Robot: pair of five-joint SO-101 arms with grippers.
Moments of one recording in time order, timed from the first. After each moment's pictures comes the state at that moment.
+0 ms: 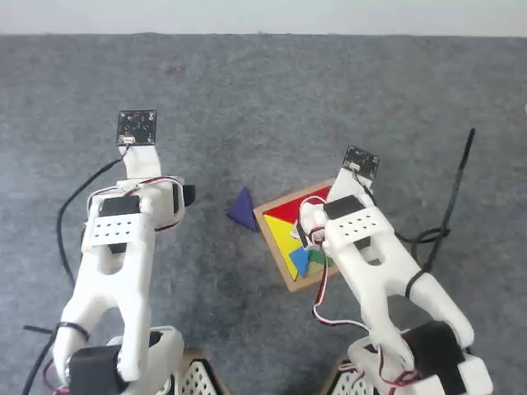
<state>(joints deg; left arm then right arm) -12.2 -22.5 51.9 43.6 1.3 -26.3 -14.3 45.5 55.5 -45.8</state>
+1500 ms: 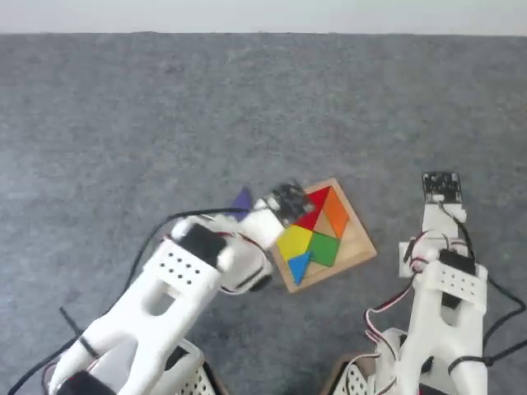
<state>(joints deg) 26.6 -34.2 54.3 69.1 -17.3 18.6 -37.3 70.9 41.6 20.2</state>
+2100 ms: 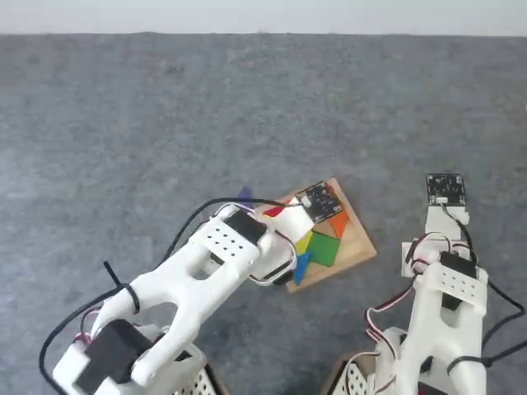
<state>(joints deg) 31.5 -13.6 46.9 59.8 -15.3 20.0 -37.4 71.6 39.6 20.2</state>
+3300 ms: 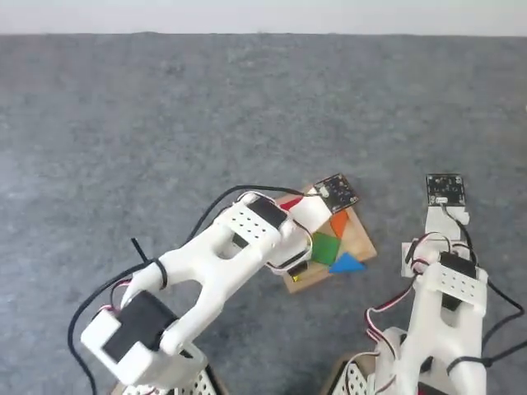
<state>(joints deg) 33.0 -0.8 36.7 57.8 -15.8 20.0 -37.4 71.7 39.6 20.2</state>
